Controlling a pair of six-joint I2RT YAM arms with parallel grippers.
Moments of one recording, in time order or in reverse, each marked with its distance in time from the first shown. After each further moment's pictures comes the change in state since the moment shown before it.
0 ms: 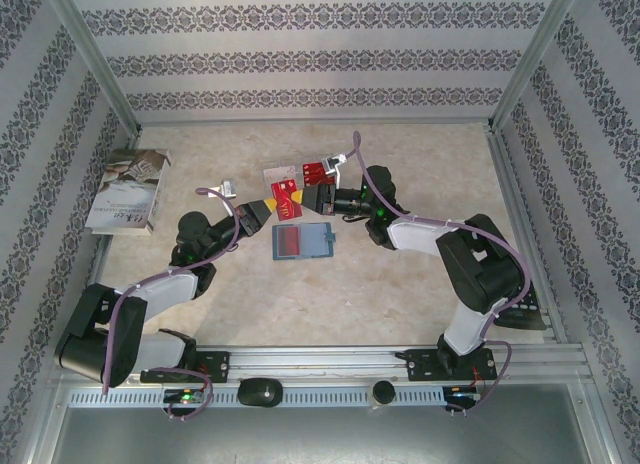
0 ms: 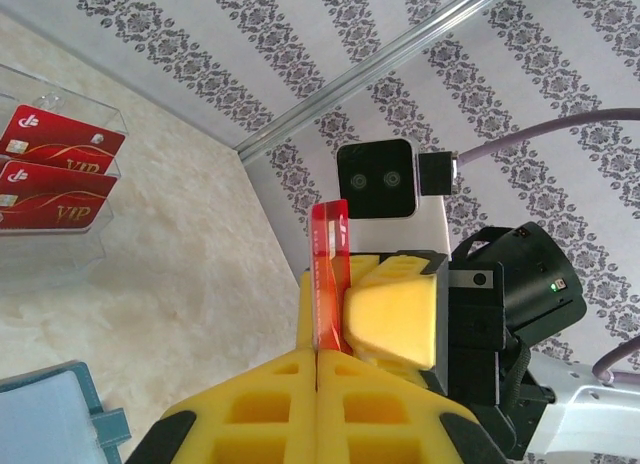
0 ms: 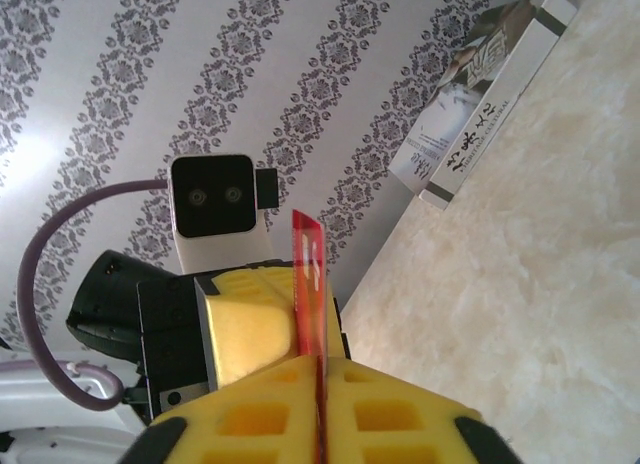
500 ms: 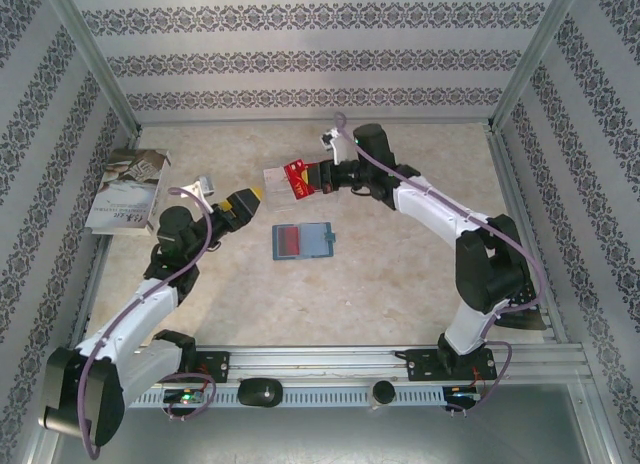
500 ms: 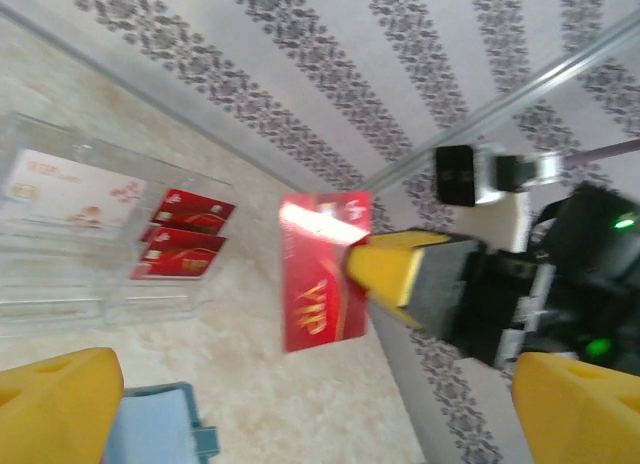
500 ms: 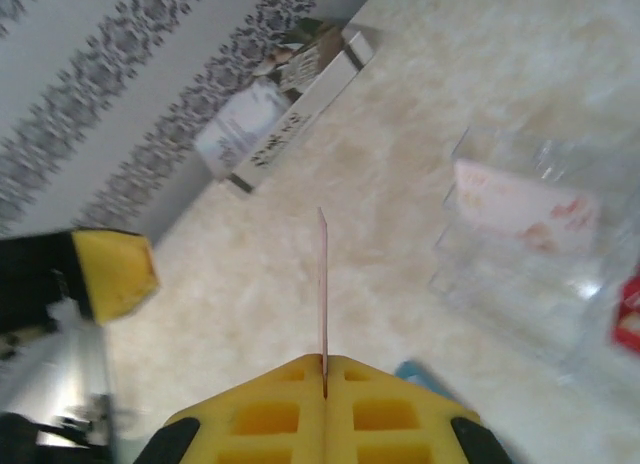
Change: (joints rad) left arm 0.069 -0.337 0.097 -0.598 -0.186 0.158; right arm -0.048 -0.007 0.493 -1.044 0.220 -0.790
